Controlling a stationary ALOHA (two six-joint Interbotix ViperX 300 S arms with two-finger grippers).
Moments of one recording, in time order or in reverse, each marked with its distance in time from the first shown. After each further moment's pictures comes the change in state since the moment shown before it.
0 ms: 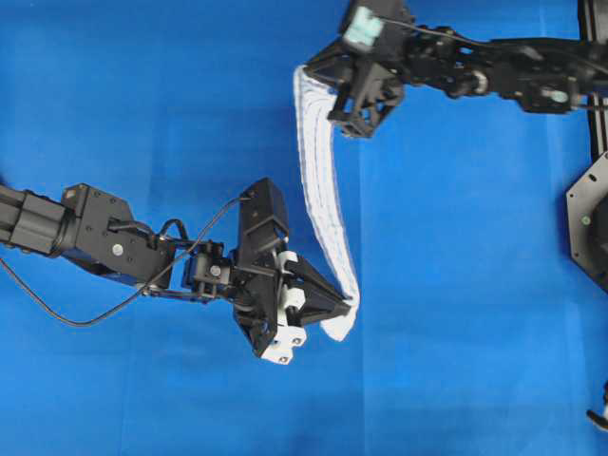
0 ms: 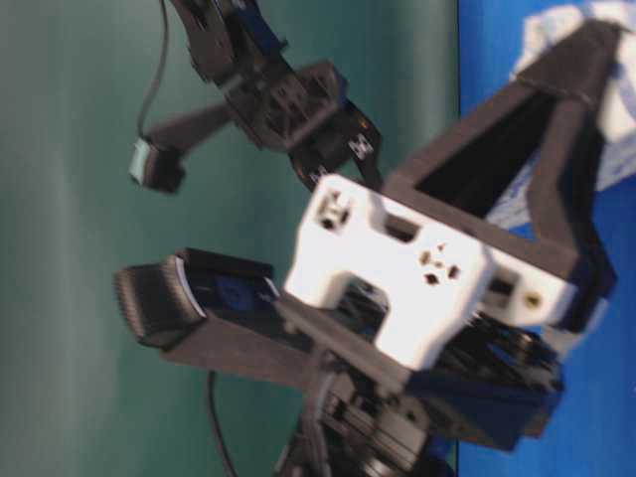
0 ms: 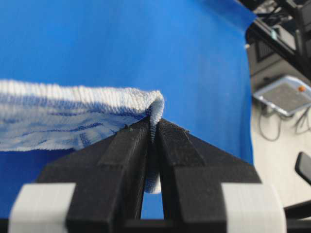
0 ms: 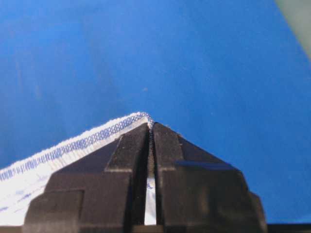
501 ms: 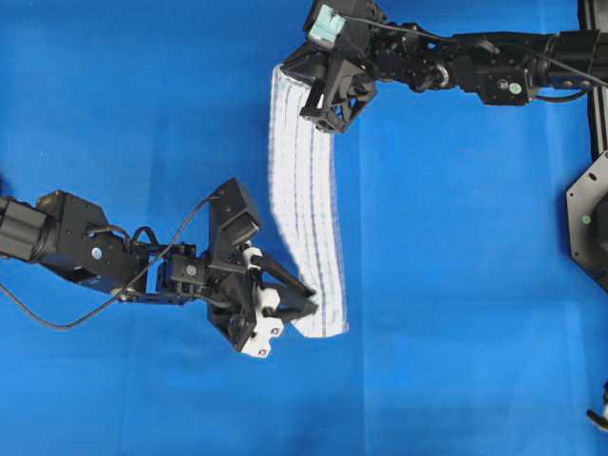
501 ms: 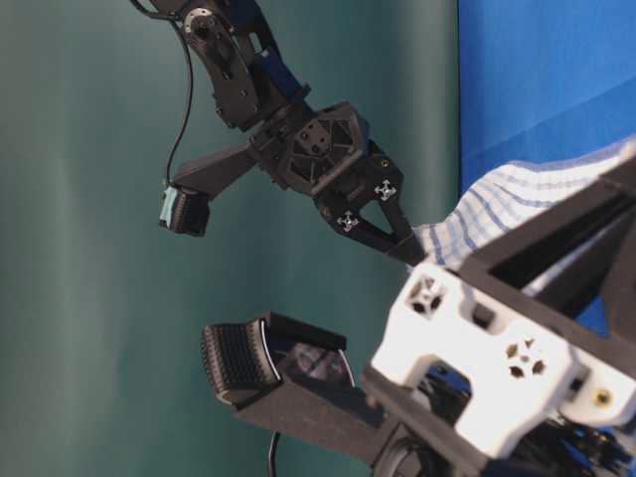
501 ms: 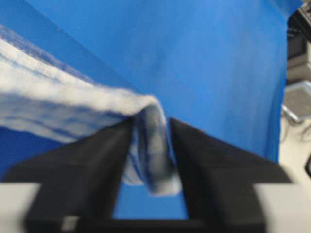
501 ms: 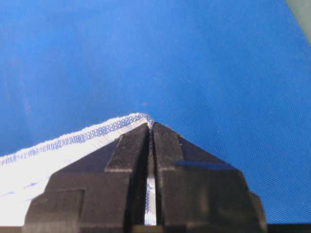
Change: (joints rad) left arm -0.037 -0.020 0.095 -0.167 0.002 0.000; right arm -0.002 0.091 -0.080 -0.002 0.005 -0.002
